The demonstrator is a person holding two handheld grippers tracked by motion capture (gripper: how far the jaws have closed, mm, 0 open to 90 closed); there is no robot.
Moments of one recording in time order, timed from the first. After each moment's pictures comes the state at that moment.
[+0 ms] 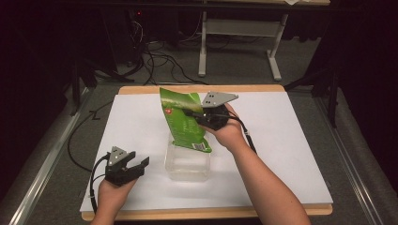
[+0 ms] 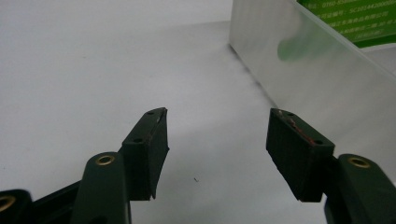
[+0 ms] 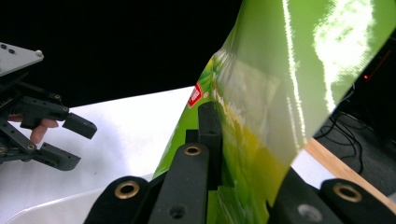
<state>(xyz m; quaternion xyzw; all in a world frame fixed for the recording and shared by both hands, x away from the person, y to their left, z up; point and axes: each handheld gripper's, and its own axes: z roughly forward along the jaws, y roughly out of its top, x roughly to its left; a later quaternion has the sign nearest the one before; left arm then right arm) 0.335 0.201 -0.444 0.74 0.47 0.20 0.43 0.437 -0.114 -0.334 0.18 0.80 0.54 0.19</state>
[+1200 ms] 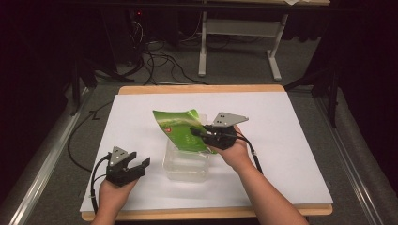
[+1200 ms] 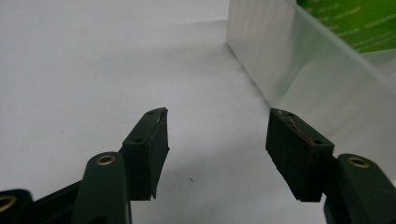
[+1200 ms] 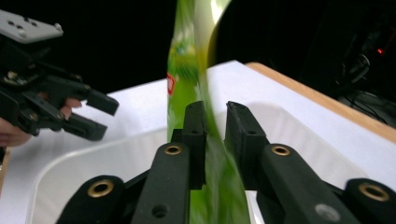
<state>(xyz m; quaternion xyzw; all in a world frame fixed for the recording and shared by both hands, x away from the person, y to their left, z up) 0.335 0.198 -0.445 0.75 0.47 0.20 0.42 0.404 -0.139 -0.386 0.24 0.79 0.55 0.16</state>
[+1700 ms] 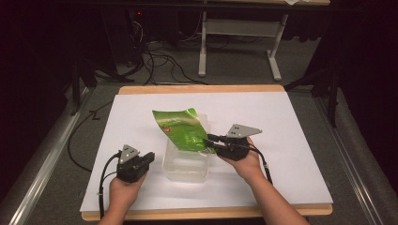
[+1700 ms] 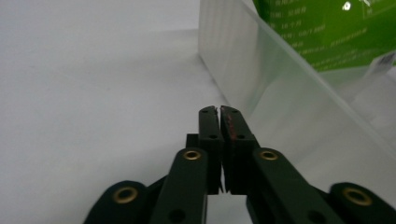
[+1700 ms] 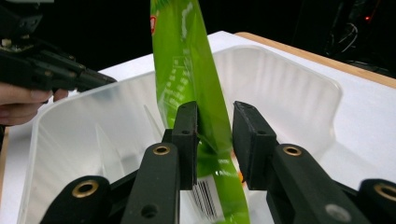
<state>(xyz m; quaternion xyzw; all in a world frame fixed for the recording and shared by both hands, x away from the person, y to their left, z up) 0.344 0.169 -0.447 0.74 0.47 0.18 0.45 0.382 -0.177 -0.417 0.29 0.78 0.54 0.14</state>
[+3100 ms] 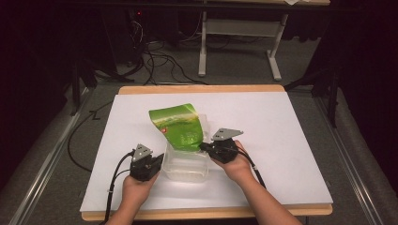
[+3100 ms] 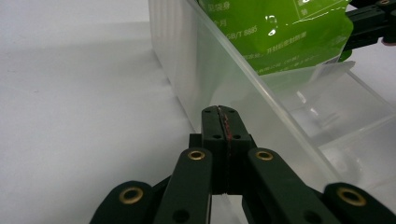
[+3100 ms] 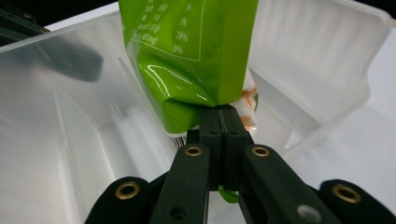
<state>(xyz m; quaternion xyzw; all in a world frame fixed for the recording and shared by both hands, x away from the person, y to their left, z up) 0.348 0.142 -0.456 0.75 0.45 0.14 0.46 0.391 -0.144 -0.437 0.32 0.82 0.45 0.14</state>
